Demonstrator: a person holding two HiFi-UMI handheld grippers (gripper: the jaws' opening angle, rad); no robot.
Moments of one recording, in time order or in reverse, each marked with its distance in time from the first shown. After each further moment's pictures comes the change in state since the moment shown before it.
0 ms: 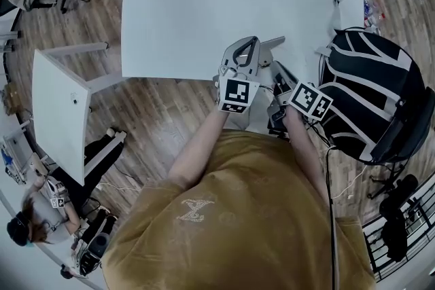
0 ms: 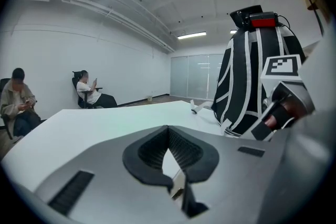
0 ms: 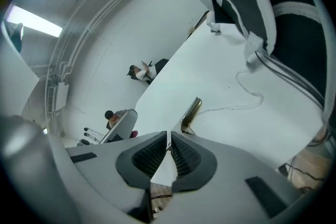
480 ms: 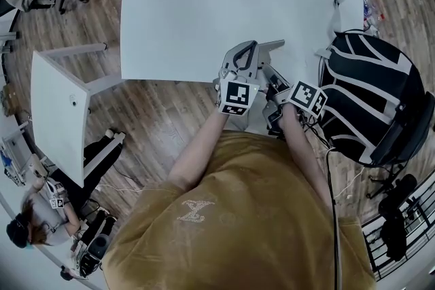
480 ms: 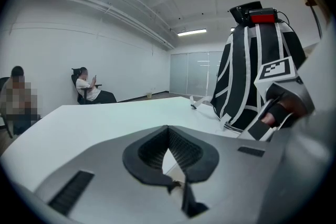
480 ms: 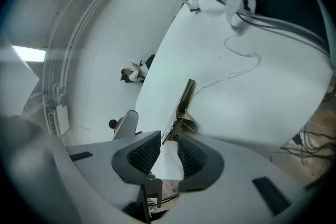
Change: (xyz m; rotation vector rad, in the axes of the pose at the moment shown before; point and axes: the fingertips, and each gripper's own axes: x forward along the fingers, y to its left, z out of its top) left arm 0.001 -0.002 -0.021 -0.016 0.043 -0.008; right arm 0.016 -0.002 -0.023 0.232 0.072 0.042
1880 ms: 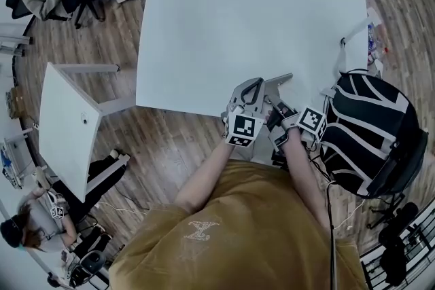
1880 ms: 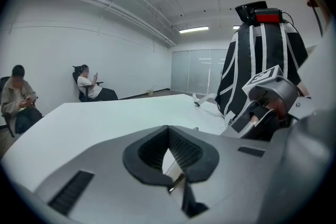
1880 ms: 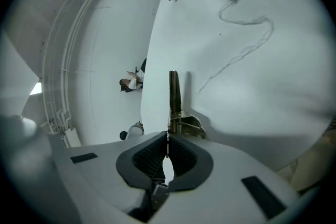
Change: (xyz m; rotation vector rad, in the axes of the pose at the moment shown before) left arm 0.004 0.016 -0.005 -0.005 0.024 0.009; right arm 0.029 0.006 0.014 0.224 0.008 0.088
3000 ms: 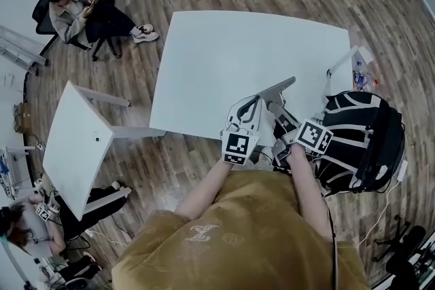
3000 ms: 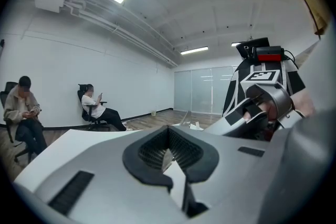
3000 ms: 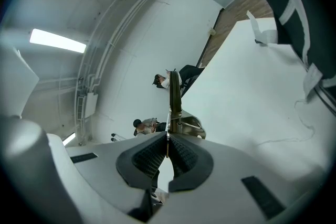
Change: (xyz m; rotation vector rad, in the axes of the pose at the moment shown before) left arm -0.053 0.004 0.111 0.010 -0.227 0.038; right arm -0.042 0.136 0.015 -0.495 -0.066 0.185
